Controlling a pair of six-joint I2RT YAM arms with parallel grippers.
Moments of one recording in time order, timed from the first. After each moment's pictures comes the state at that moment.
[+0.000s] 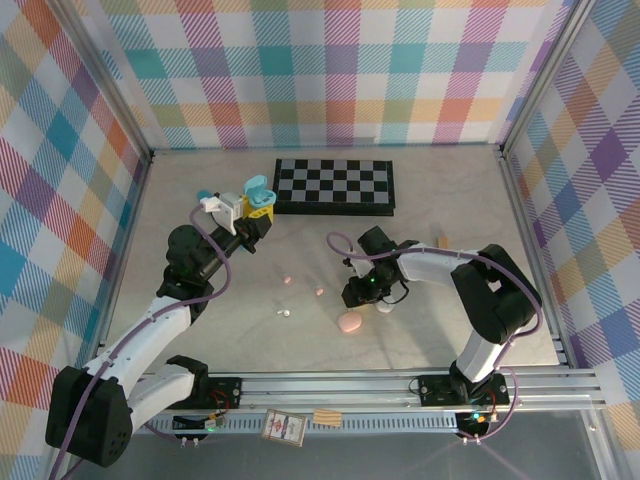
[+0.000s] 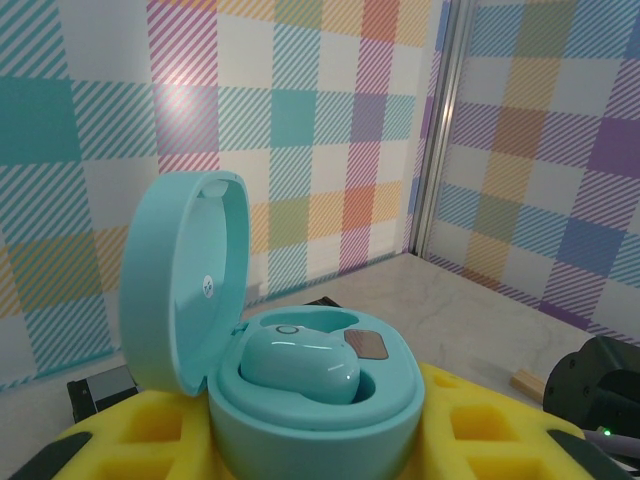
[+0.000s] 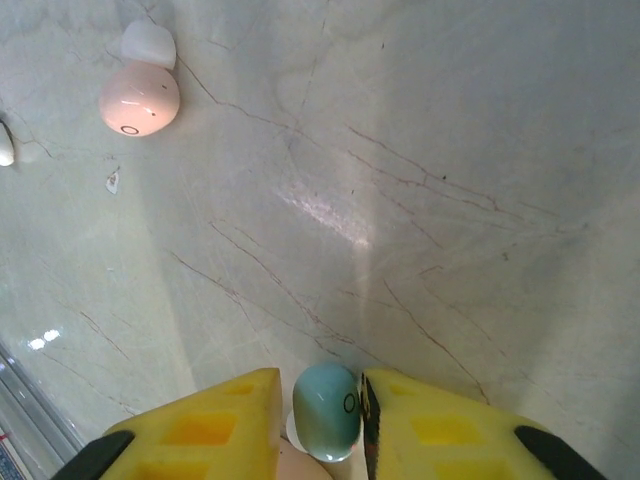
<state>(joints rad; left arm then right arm) -0.31 1.00 0.55 0.55 0.37 -0.09 0.63 1.71 0.88 -0.49 -0.51 0.23</state>
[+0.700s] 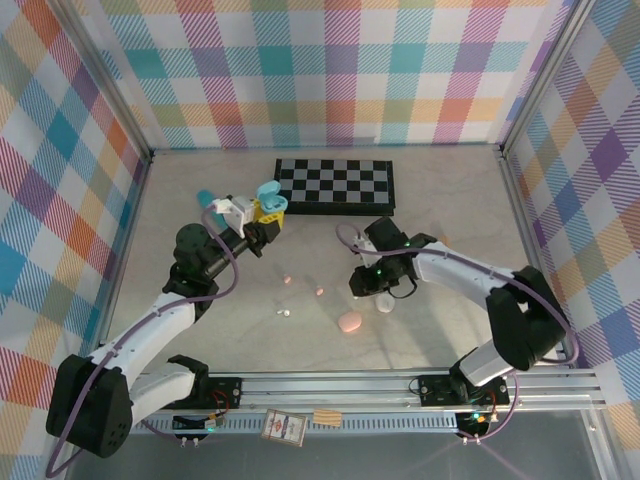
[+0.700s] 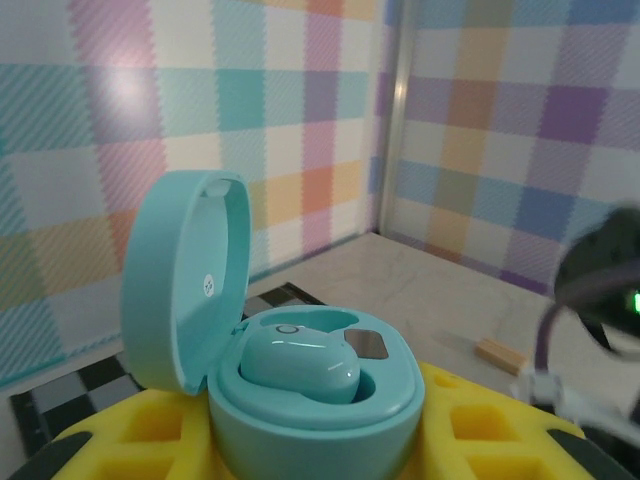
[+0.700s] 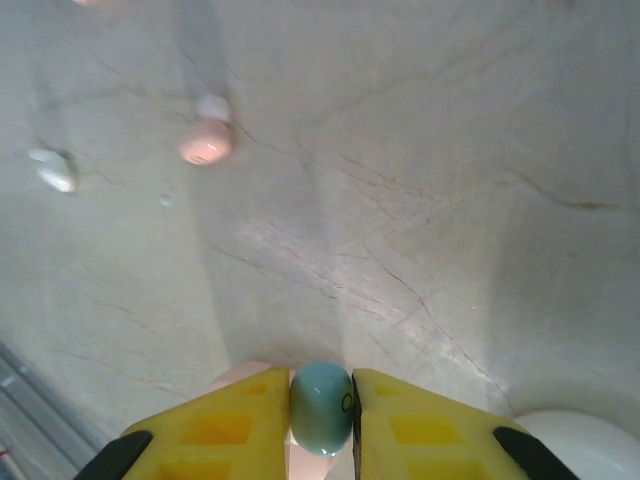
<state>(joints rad) -0.35 1.05 0.55 0.57 0.46 -0.04 0.63 1.49 0.95 -0.65 -0.36 0.25</state>
